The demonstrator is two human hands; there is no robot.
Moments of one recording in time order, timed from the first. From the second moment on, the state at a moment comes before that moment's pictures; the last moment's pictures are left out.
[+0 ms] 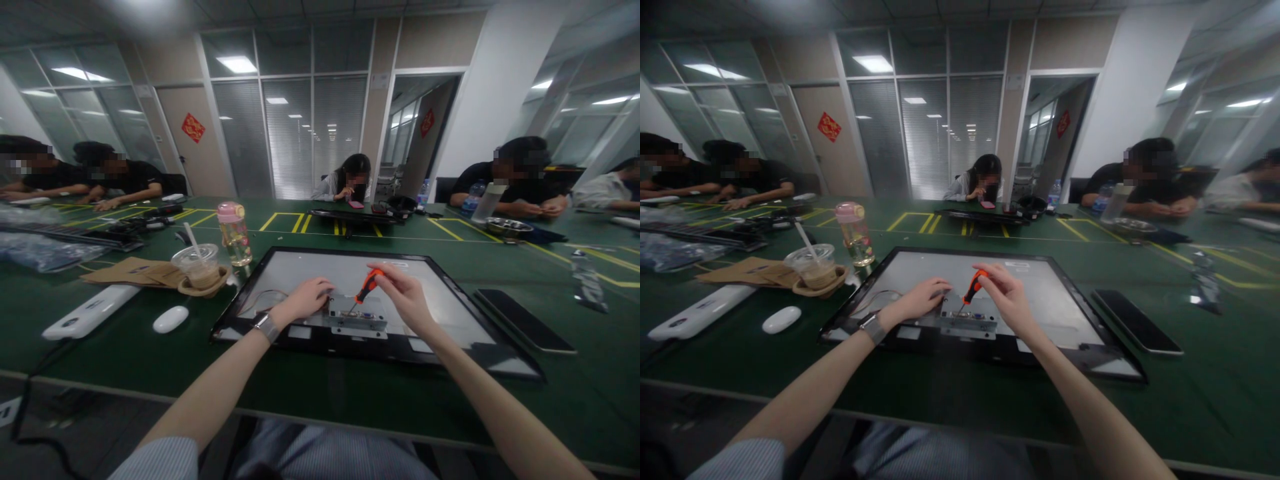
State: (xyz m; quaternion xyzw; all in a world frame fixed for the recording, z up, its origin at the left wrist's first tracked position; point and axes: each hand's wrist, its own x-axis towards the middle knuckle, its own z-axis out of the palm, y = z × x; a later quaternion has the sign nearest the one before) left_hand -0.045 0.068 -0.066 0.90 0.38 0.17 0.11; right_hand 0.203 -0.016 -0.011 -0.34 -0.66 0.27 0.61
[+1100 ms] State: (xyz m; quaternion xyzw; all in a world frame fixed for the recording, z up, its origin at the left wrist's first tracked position) left_hand -0.043 0.067 -0.066 0.91 0.37 0.16 0.09; right_hand 0.198 -0.018 -0.011 -0.30 -0.57 0.44 0.62
